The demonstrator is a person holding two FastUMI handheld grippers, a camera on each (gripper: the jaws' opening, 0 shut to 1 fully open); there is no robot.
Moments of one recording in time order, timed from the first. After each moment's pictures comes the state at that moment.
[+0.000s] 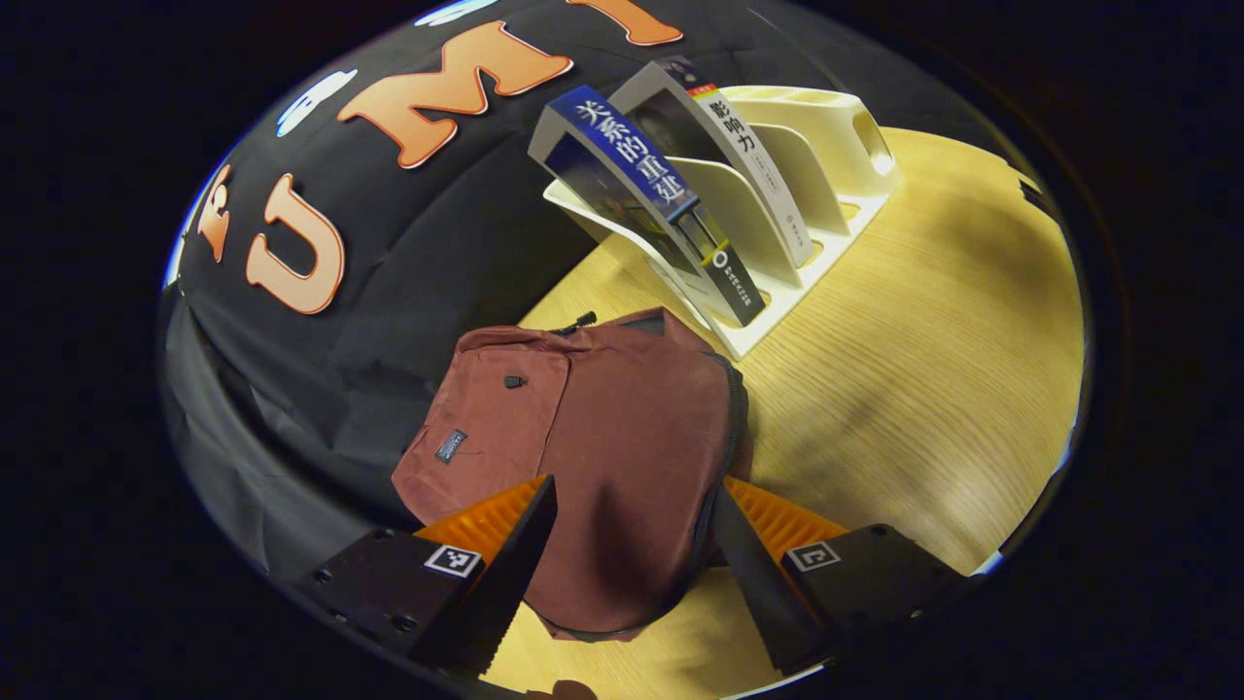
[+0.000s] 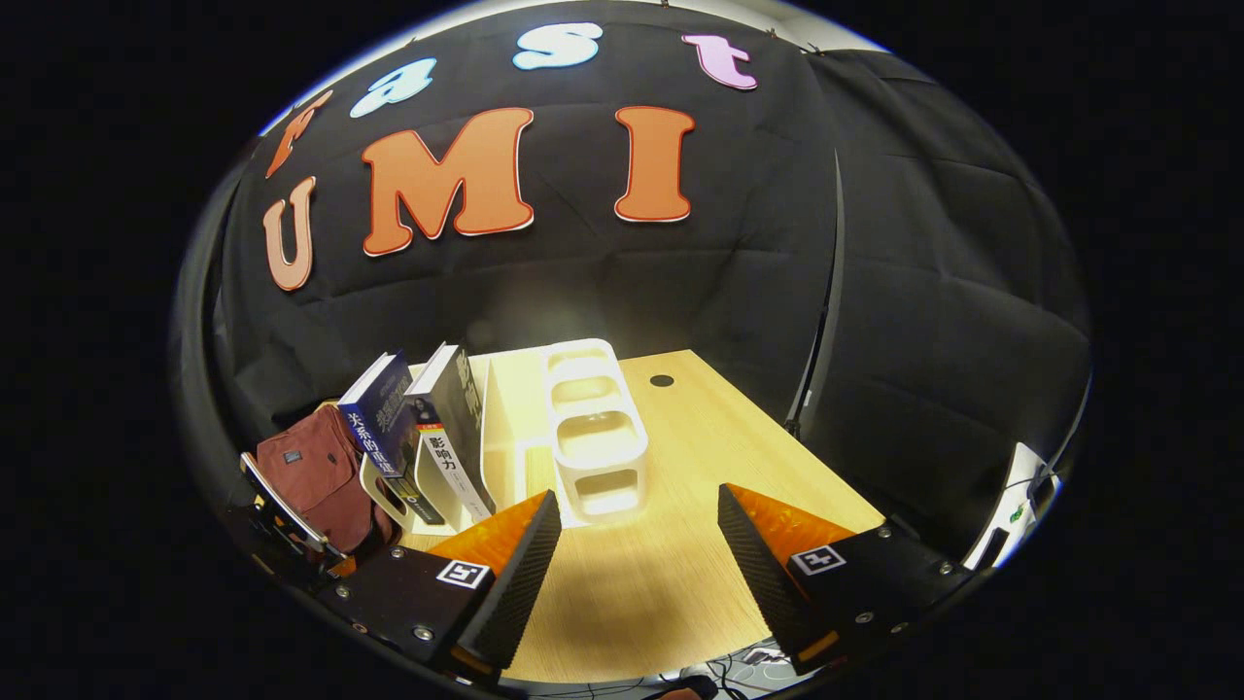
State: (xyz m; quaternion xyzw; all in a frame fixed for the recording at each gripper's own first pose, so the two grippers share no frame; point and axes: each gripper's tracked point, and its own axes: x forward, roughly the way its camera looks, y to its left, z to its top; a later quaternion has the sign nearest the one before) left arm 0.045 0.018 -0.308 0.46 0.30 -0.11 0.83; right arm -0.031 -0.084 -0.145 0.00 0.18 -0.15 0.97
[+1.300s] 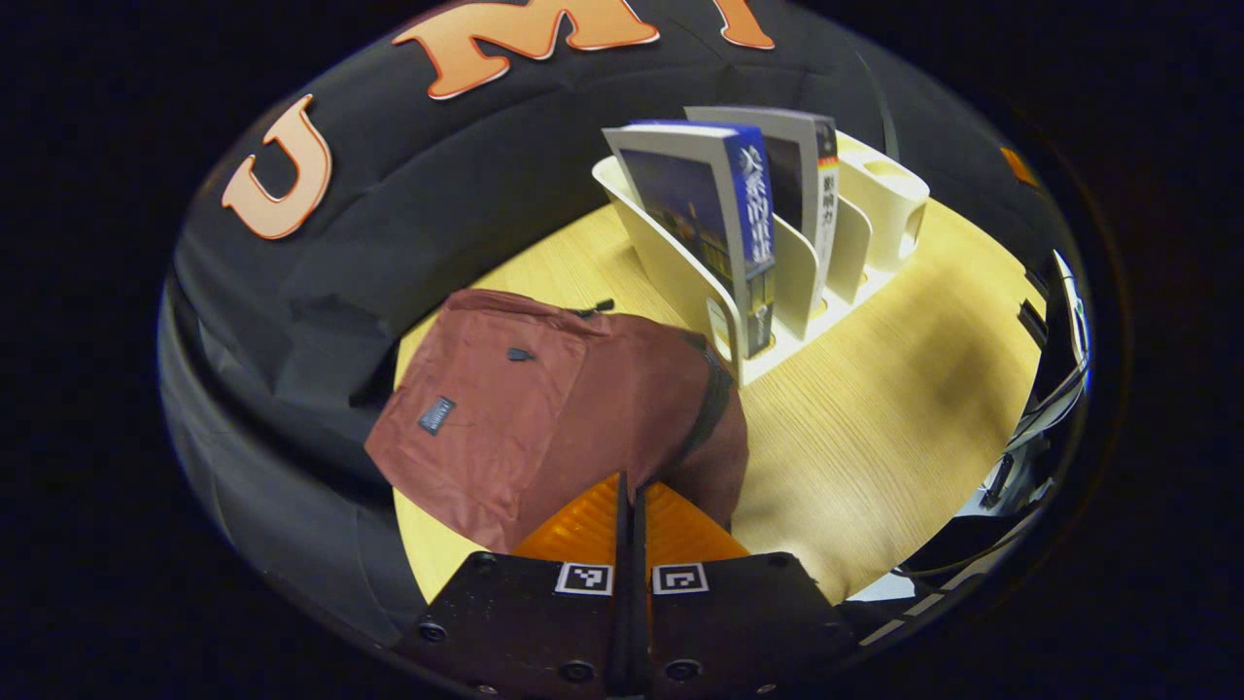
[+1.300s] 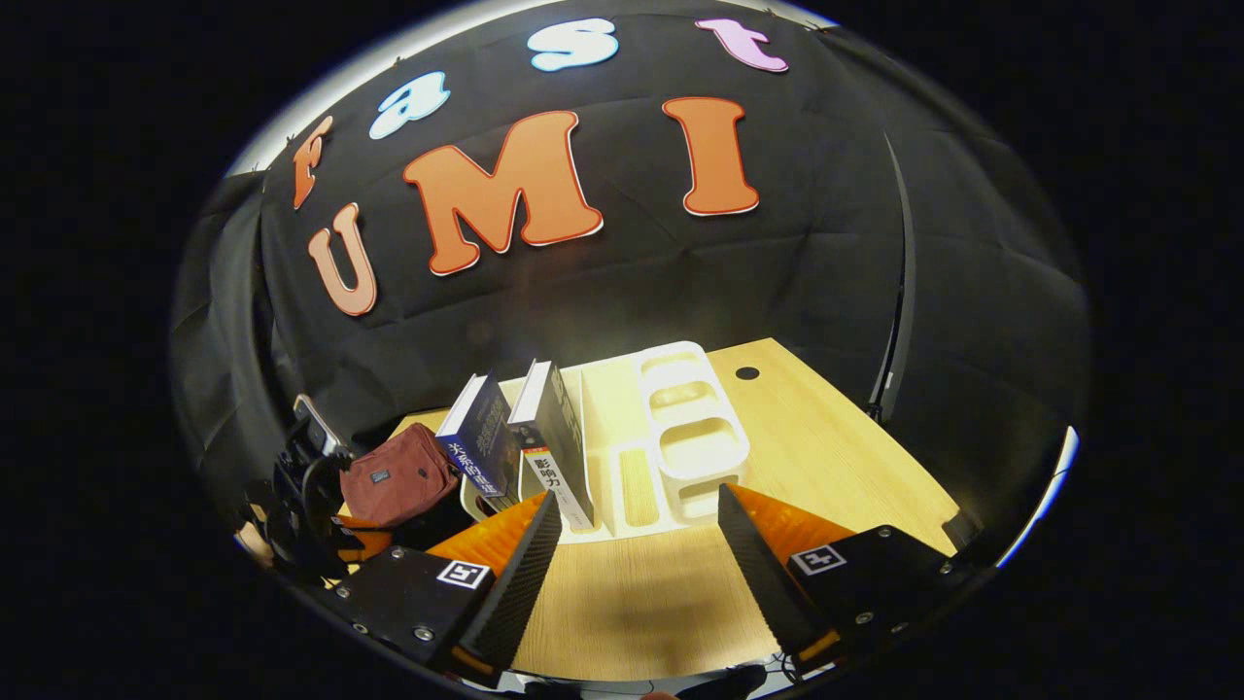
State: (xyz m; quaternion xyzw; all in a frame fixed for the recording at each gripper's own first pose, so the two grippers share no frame) left arm 0.066 0.022 -0.223 0.34 0.41 -0.12 0.84; right arm -0.013 -0.015 -0.121 0.06 0.20 -0.04 0.98
